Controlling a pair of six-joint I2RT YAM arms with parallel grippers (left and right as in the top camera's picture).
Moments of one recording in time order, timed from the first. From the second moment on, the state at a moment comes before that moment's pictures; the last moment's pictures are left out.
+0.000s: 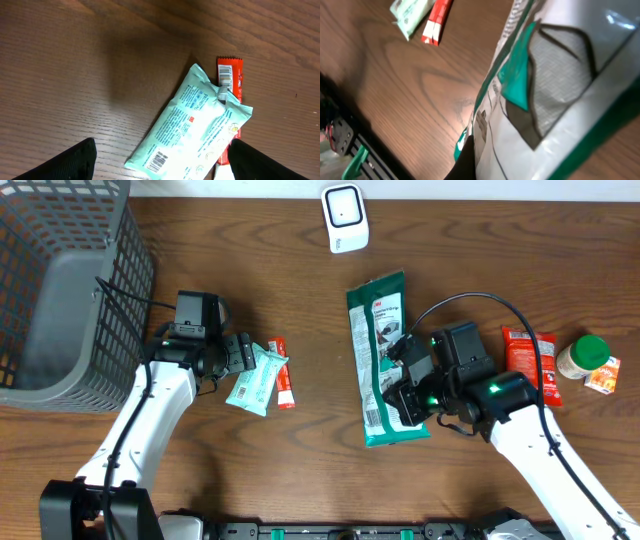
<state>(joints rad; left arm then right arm) -0.11 1.46 0.96 -0.66 0.05 -0.33 0.38 1.25 0.90 -0.78 -0.44 -0.03</state>
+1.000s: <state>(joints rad) -0.11 1.46 0.96 -0.66 0.05 -0.33 0.50 2.09 2.38 -1.40 0.16 -0.49</state>
